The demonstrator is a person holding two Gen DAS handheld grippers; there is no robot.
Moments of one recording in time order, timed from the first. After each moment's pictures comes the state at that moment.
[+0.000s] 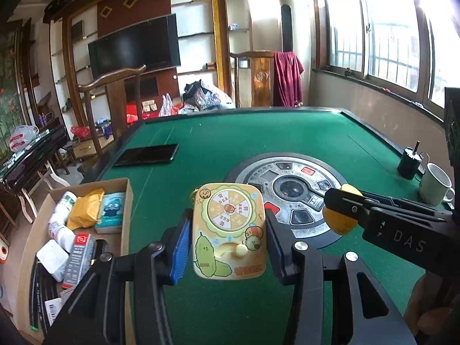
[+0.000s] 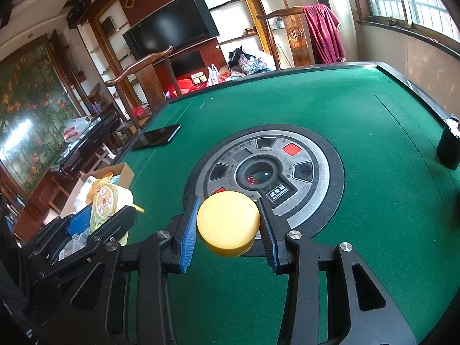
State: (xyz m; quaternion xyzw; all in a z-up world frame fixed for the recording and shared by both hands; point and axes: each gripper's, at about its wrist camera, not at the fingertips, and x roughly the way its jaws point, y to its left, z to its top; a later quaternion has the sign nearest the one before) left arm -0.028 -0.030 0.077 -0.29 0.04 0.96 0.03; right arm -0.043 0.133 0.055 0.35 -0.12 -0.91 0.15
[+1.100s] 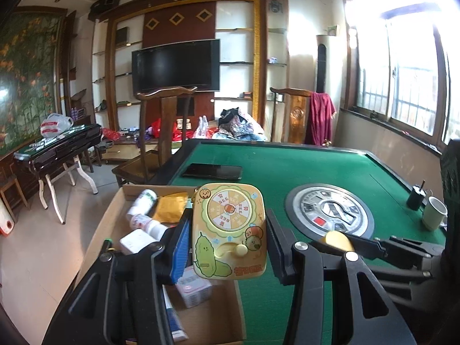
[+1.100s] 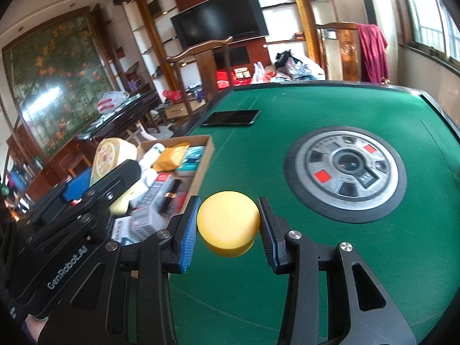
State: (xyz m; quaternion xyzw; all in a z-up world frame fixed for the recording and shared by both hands) left arm 0.050 -0.145 0.117 -0.22 -0.02 0.97 -0.04; right arm 0.032 0.015 0.083 0.34 -0.06 -0.91 0.24
